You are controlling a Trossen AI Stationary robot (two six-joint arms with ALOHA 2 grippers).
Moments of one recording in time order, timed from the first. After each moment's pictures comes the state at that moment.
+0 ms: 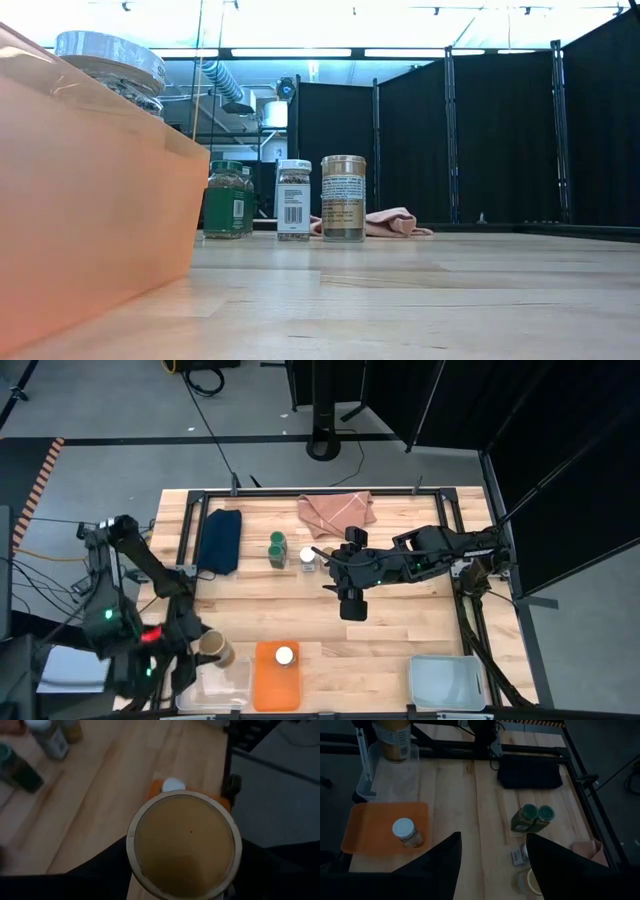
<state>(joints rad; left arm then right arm) -1.17 1.34 1.46 -1.34 -0.69 -1.41 0.29 1.88 2.35 -1.26 0.34 0.18</state>
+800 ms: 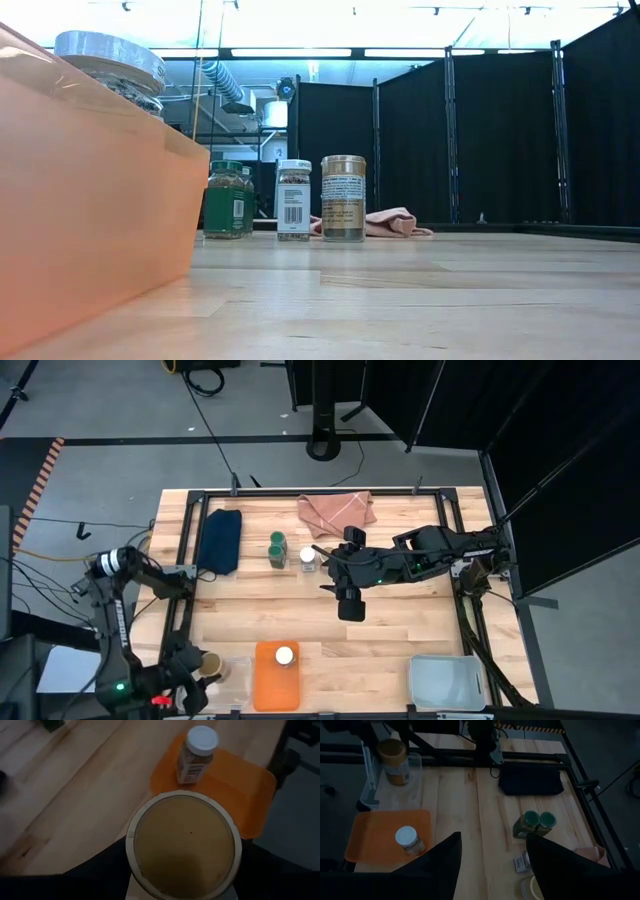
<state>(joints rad) -1.29 1.64 1.44 -1.43 -0.68 -1.92 0.29 1.88 2.35 -1.22 0.34 0.18</state>
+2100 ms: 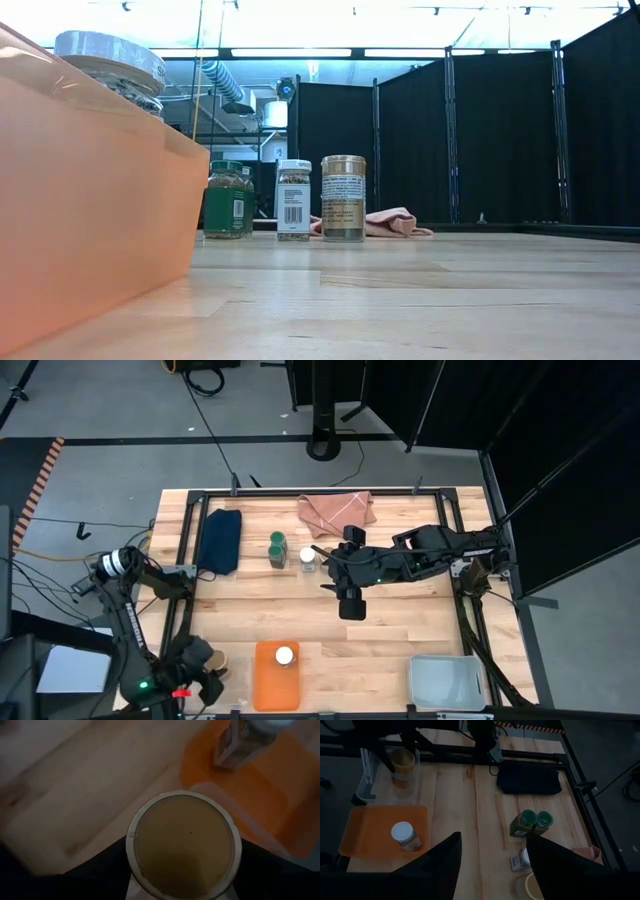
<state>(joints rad) -1.24 1.65 1.30 -1.29 -0.53 -2.10 0.29 1.88 2.35 -1.23 0.34 0.15</state>
